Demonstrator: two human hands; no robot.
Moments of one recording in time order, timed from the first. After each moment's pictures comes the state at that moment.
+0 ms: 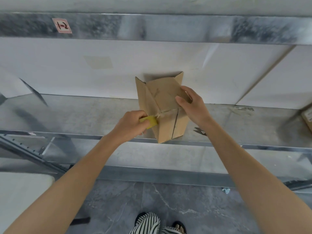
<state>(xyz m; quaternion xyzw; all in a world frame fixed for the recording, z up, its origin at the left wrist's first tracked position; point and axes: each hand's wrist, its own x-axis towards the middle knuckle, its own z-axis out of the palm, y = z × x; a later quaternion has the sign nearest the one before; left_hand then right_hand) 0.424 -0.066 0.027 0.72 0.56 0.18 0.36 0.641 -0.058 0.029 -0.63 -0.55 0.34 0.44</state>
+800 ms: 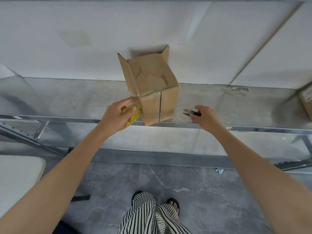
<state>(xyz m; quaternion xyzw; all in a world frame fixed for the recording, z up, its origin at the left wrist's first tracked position) 0.441 -0.085 -0.006 0.68 0.57 0.28 0.37 0.747 -0.090 -0.082 -0.78 -0.53 0.29 0.15</state>
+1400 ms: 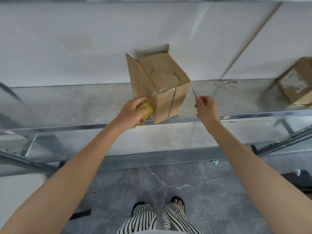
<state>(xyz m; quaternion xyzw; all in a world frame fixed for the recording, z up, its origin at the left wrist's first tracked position) 0.433 -0.079 0.002 0.71 0.47 0.23 0.47 0.673 -0.126 -0.035 -0.75 -0.36 0.29 0.48</state>
